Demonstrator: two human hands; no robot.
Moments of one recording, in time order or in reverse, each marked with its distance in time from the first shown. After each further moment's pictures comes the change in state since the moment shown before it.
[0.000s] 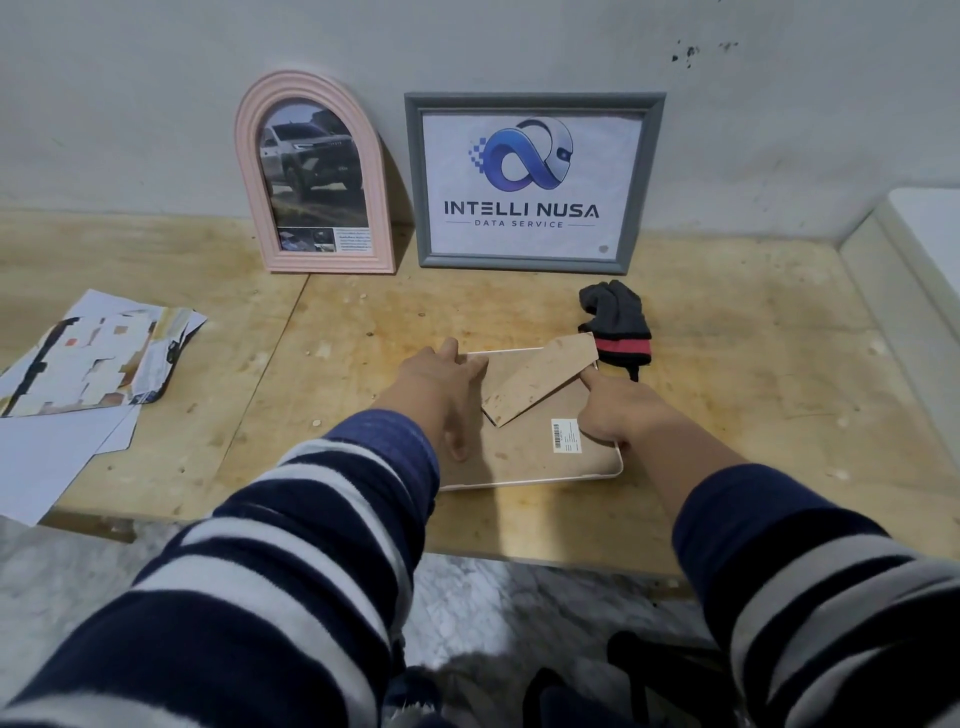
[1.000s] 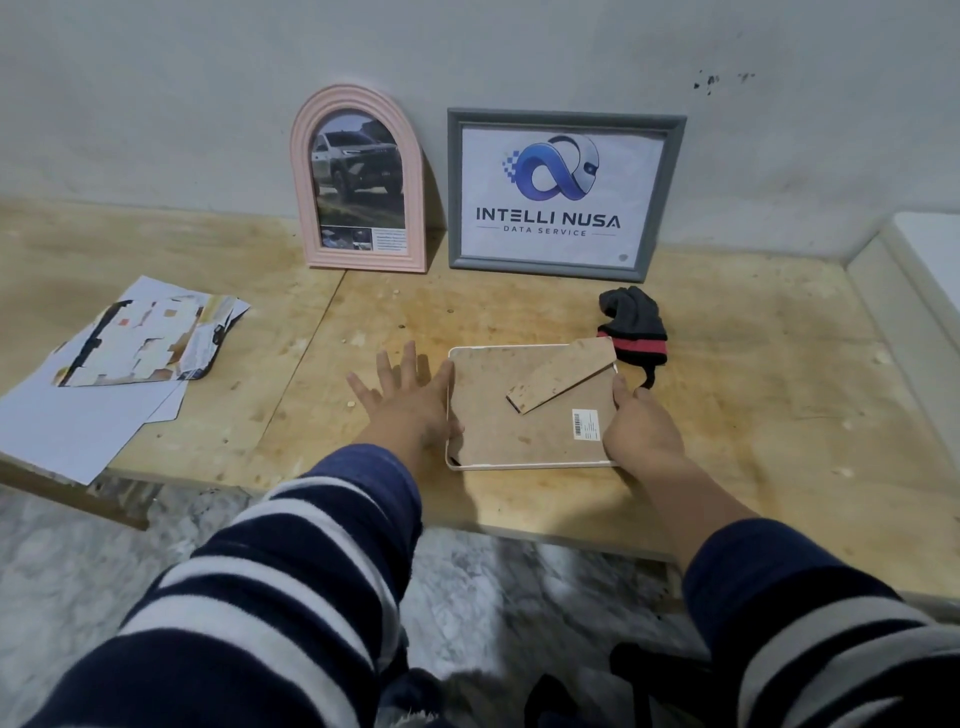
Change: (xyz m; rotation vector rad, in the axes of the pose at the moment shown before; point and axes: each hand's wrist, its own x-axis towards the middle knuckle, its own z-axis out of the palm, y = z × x) left_hand -0.048 -0.021 0.052 -0.383 0.059 -0.319; right_hand -0.028 0.004 0.040 0.145 0.250 0.097
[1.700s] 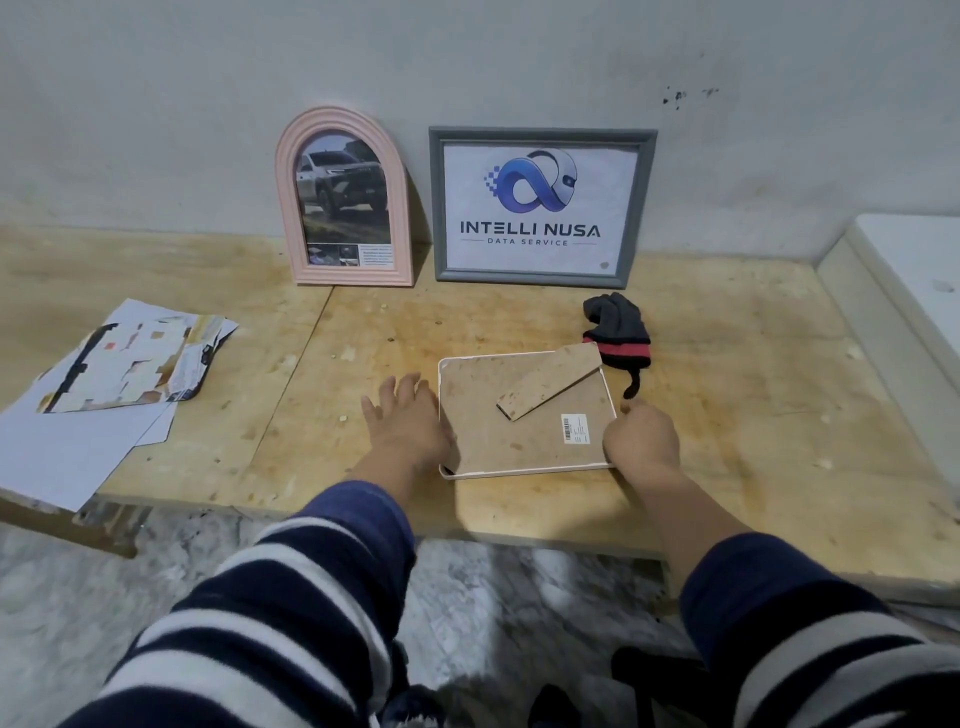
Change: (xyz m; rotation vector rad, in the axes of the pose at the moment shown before) left_hand -0.006 0.001 0.012 -0.167 0.160 0.051; right_hand -0.020 0.001 -0.007 0.356 0.130 0.183
